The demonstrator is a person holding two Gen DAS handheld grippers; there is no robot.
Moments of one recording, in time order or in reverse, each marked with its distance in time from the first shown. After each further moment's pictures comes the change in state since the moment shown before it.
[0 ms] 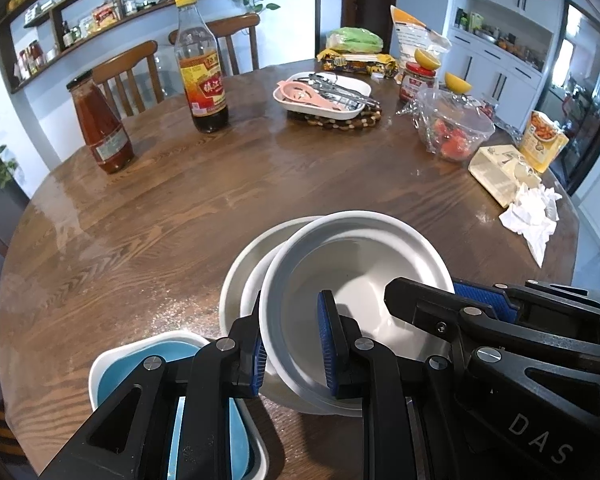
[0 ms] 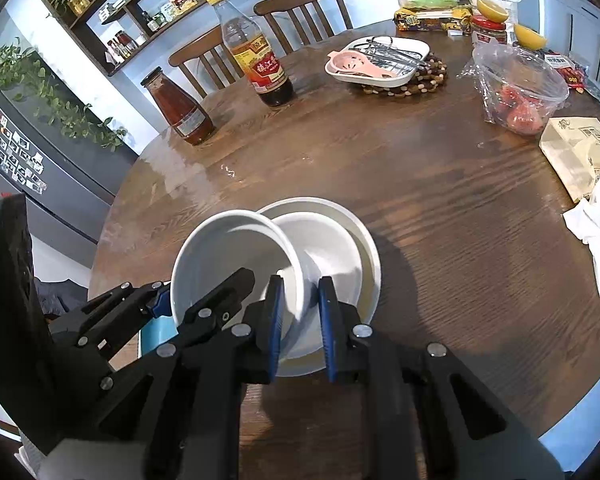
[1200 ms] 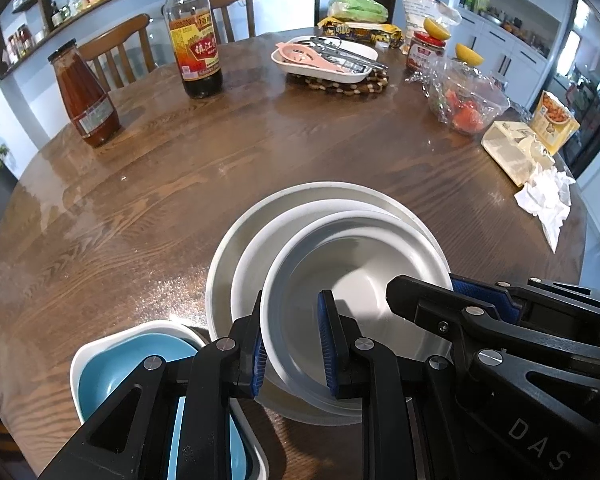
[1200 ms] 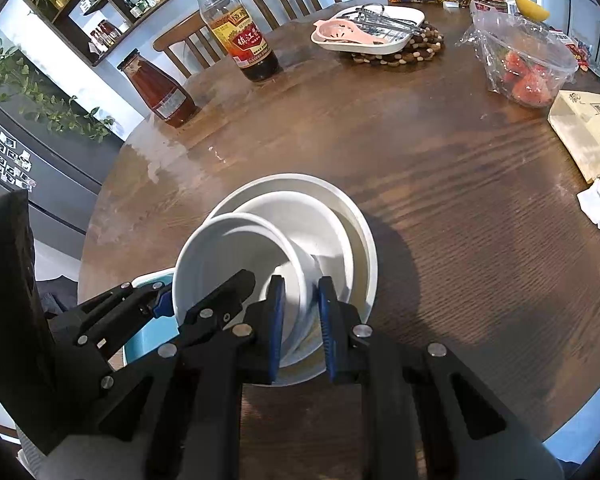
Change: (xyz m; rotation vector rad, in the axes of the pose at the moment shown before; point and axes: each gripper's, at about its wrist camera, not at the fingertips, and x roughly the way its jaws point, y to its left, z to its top) left arm 0.030 0.003 -0.001 -0.005 0.102 -0.010; right arm 0.028 -0.009 0.001 0.031 0.081 -0.018
